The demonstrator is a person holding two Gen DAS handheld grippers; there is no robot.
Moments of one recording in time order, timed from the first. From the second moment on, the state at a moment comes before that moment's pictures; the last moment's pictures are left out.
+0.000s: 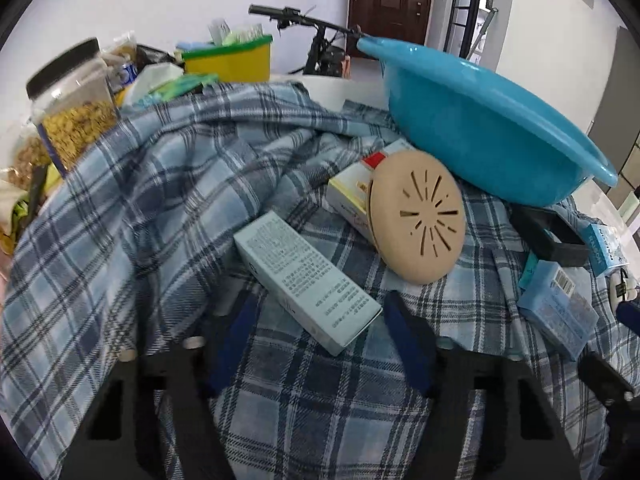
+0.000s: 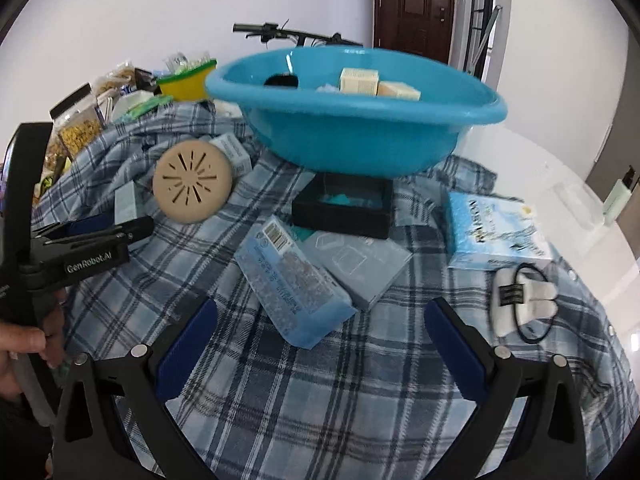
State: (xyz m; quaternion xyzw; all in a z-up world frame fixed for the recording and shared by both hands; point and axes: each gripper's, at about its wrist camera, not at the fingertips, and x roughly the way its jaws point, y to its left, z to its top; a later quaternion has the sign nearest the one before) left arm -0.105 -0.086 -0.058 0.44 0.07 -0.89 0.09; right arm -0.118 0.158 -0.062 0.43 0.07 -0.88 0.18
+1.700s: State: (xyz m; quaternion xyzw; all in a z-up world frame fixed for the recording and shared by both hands) left arm -0.022 -0.003 -0.047 0.44 0.00 -0.89 -0.09; right arm -0.053 0.184 -0.066 0.42 0.14 -0.87 0.21
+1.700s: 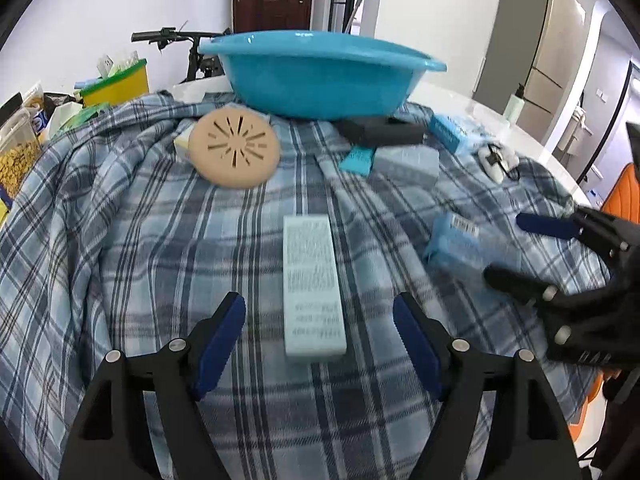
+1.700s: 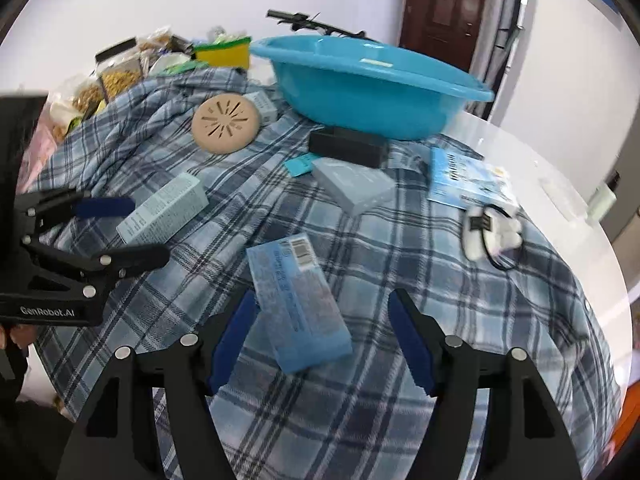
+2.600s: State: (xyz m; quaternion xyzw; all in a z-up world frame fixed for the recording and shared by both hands) left arm -0.030 -0.004 -0.039 0.40 0.01 -0.92 -0.06; right arm -0.054 0.196 -0.067 0.40 0.06 -0.89 0.20
